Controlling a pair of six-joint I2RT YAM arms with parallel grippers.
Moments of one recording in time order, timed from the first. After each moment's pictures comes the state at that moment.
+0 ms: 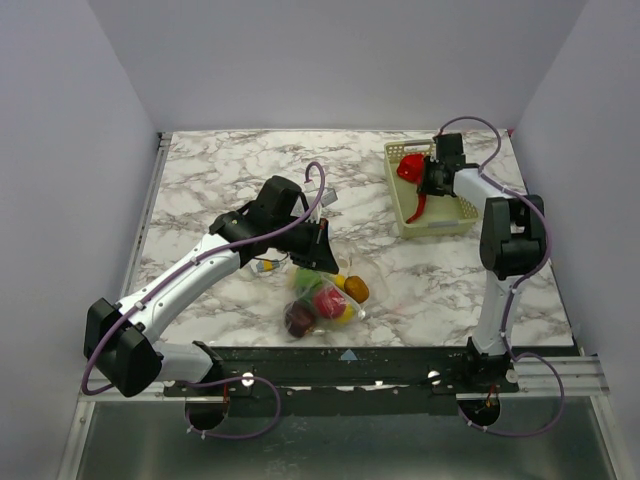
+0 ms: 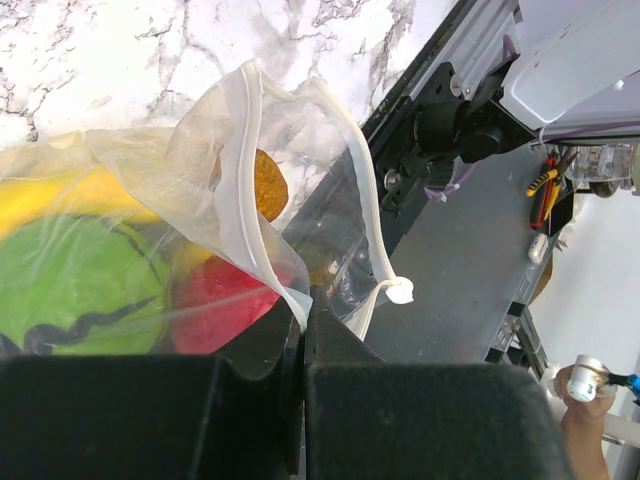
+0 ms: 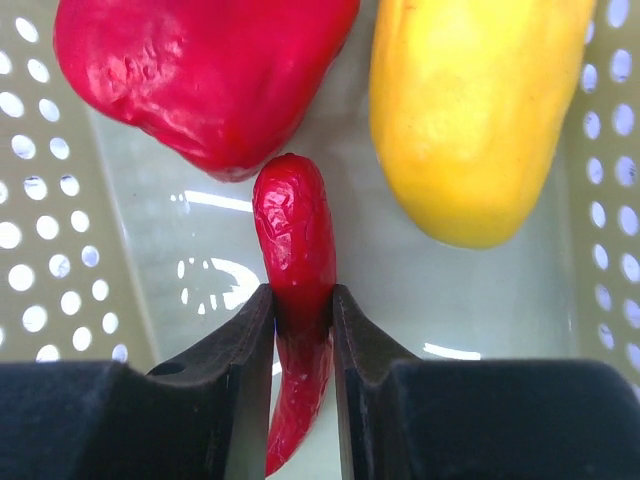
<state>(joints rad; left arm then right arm) -0.67 1.30 1.15 -0.61 0.64 -0.44 0.08 2.09 1.52 -0.29 0.01 0.19</state>
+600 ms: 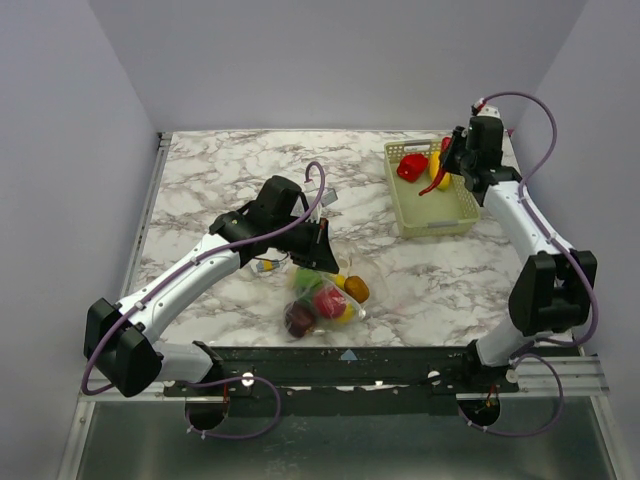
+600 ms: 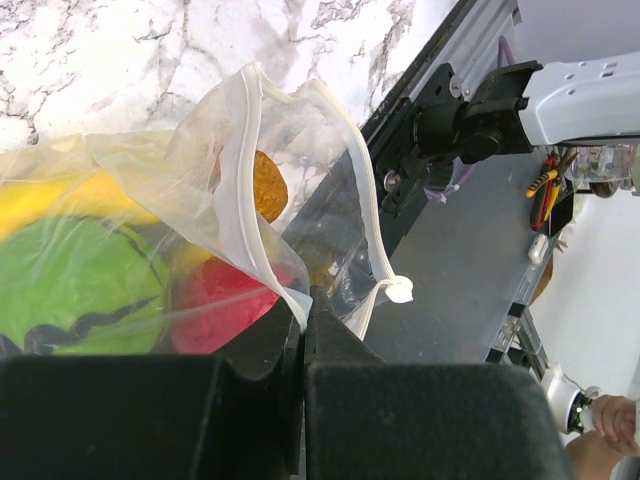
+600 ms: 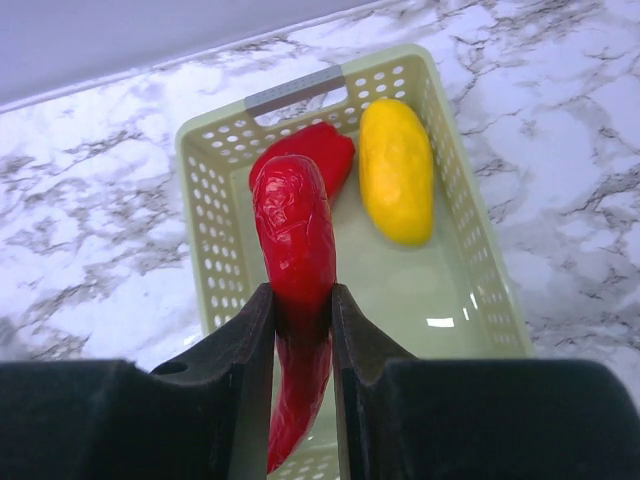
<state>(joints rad) -0.67 1.30 1.15 -0.61 0.64 -0.44 0.08 1.65 1.38 -0.22 0.12 0.26</state>
